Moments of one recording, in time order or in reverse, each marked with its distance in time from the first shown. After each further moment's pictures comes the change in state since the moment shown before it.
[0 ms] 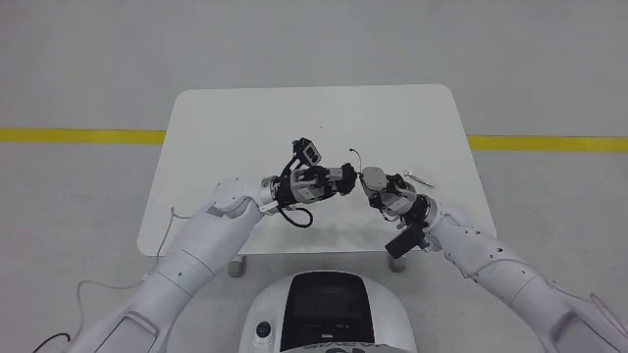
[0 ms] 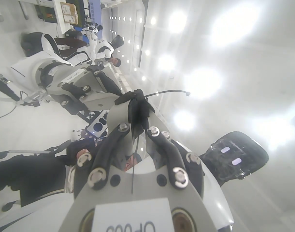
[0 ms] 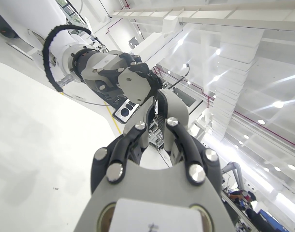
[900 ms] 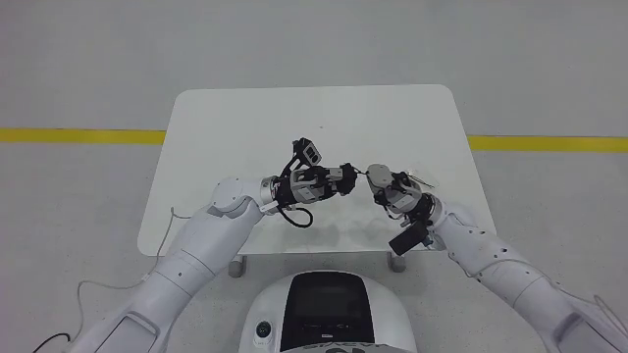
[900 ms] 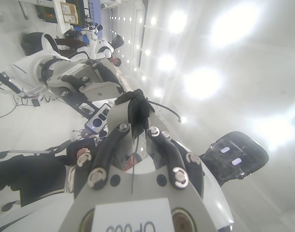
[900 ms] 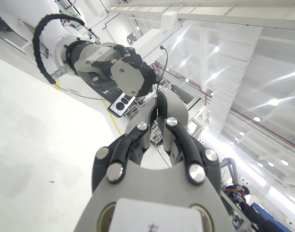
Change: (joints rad) left arm 0.000 0.000 0.000 0.000 0.000 0.000 0.000; right arm -0.012 0.010 0.030 0.006 0.000 0.000 0.006
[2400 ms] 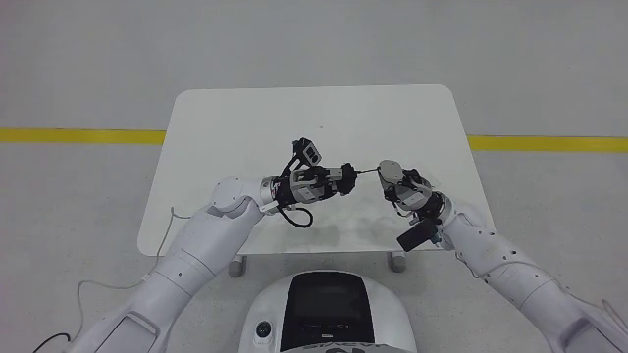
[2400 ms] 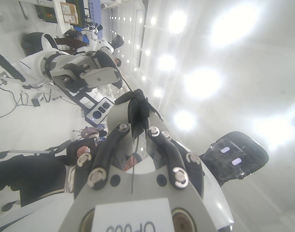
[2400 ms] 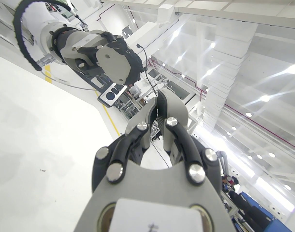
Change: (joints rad) left arm 0.000 0.000 0.000 0.000 0.000 0.000 0.000; right arm -0.031 0.023 0.059 -0.005 0.000 0.000 0.005
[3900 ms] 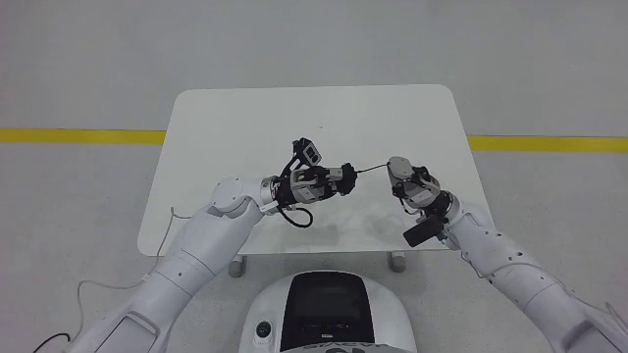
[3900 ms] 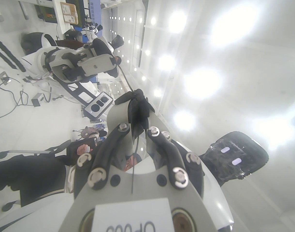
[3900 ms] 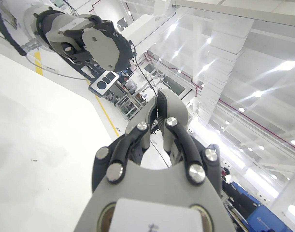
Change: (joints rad) left arm 0.000 0.000 0.000 0.000 0.000 0.000 0.000; right arm -0.025 0.005 0.058 0.019 0.000 0.000 0.002
